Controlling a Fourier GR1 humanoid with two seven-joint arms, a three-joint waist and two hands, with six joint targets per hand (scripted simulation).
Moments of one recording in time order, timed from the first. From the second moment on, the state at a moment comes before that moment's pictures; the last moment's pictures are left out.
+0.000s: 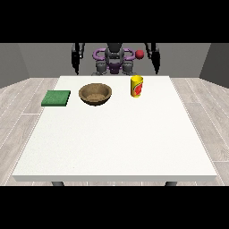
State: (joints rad) left arm 0.01 0.08 0.00 -1.55 -0.03 0.03 0.00; right arm -0.05 -0.07 0.00 -1.53 -0.02 0.02 -0.01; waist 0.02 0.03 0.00
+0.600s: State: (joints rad) left arm -0.03 0.13 0.10 -1.72 0.14 -0.03 0.14; right arm -0.01 -0.22 -0.15 -1.63 -0.18 0.15 0.10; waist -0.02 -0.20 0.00
